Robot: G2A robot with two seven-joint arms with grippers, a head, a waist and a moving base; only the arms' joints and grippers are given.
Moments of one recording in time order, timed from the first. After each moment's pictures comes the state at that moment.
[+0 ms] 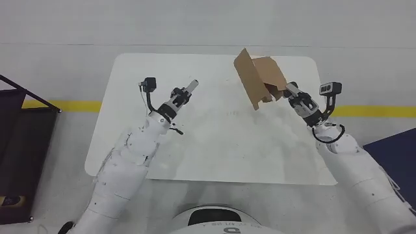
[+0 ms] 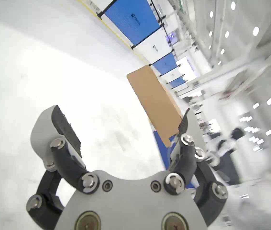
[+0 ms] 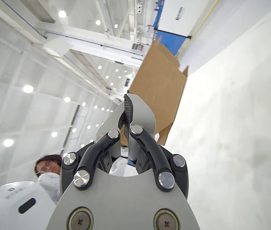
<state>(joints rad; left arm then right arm) 1.43 -1.26 -1.23 -1.60 0.05 -0.09 -0.26 -1.30 -0.91 1.06 -1.23 0.87 -0.79 0.59</state>
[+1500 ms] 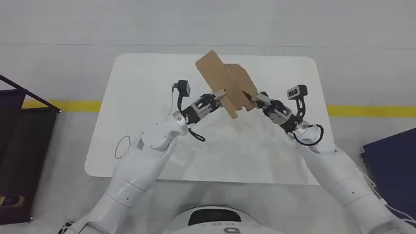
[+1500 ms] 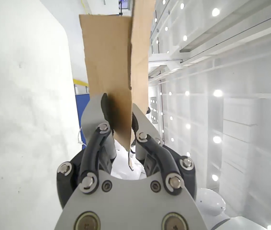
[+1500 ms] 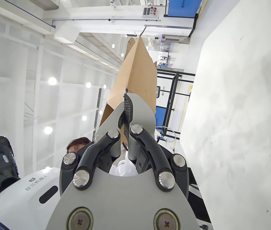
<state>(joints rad) 1.32 -1.31 -1.07 -1.51 -0.30 -0.19 -0.48 -1.28 -1.01 1.04 -1.24 0.83 -0.64 0.79</state>
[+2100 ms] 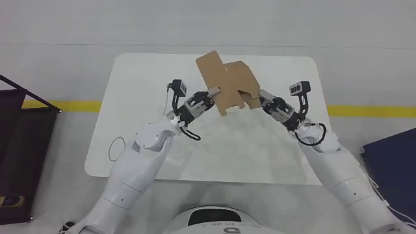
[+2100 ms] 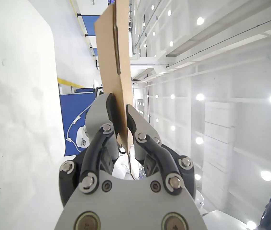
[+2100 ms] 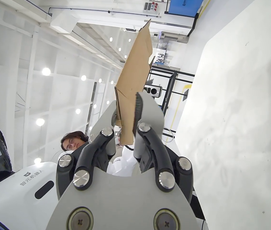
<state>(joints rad) 1.35 -1.30 -1.13 -1.53 -0.46 -0.22 -0.55 -1.30 -1.02 1.10 -1.29 0.78 -0.63 0.78</state>
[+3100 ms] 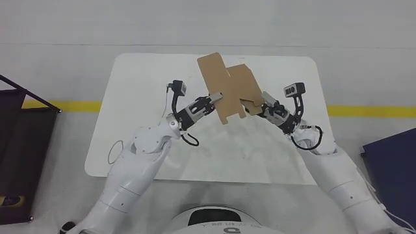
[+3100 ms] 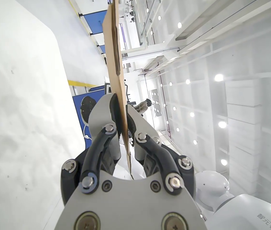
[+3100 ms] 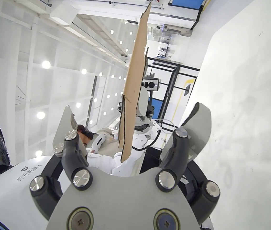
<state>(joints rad) 1.38 -1.29 -1.14 -1.57 -0.28 -0.30 -0.56 -1.34 -1.05 1.13 -1.35 0.72 -0.60 0.81</state>
